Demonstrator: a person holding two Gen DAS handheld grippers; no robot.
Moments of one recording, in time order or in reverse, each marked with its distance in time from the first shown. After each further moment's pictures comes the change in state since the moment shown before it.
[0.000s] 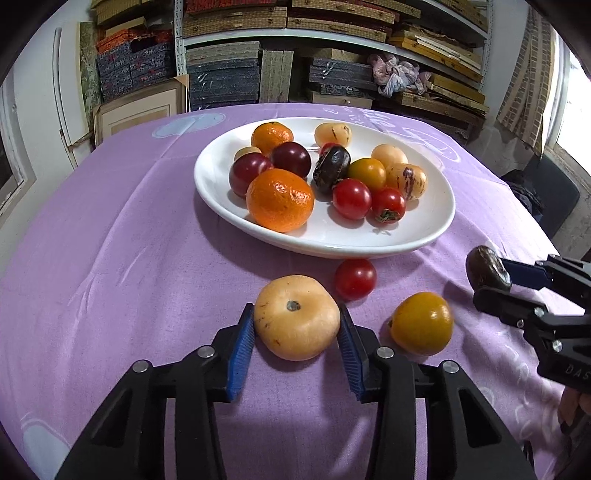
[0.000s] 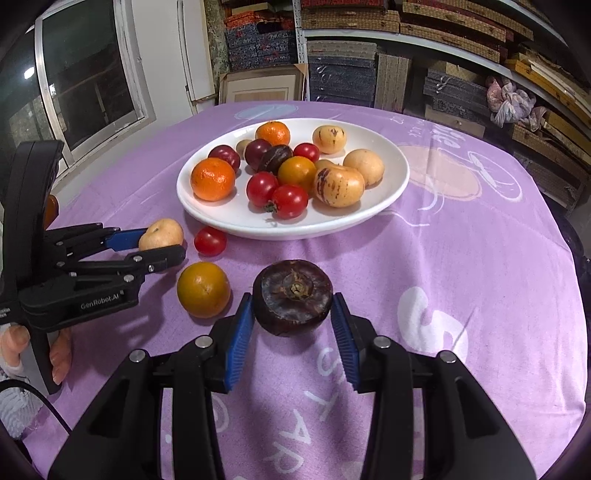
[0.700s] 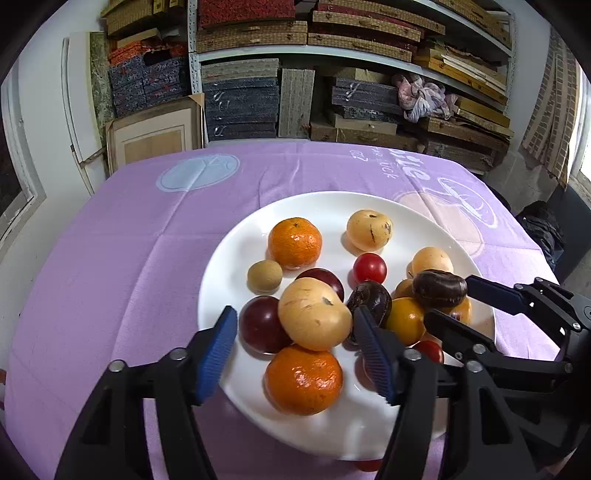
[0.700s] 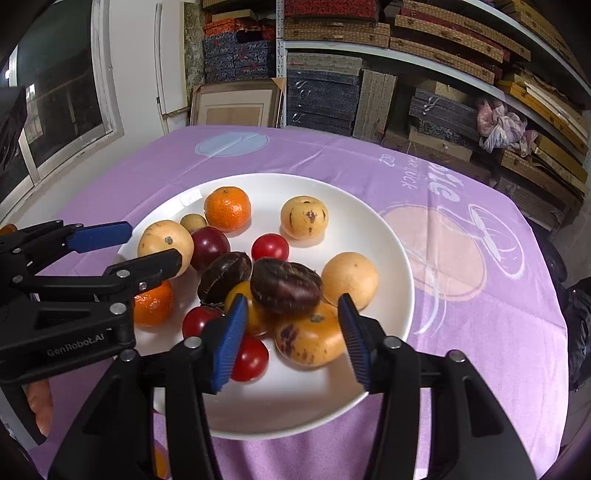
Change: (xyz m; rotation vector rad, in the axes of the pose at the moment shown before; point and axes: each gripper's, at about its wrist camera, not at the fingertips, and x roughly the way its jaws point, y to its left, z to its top) left arm 0.030 0.014 0.109 -0.057 -0.056 0.073; right arm 0.069 -0.011 0.108 0.008 -0.037 -0.105
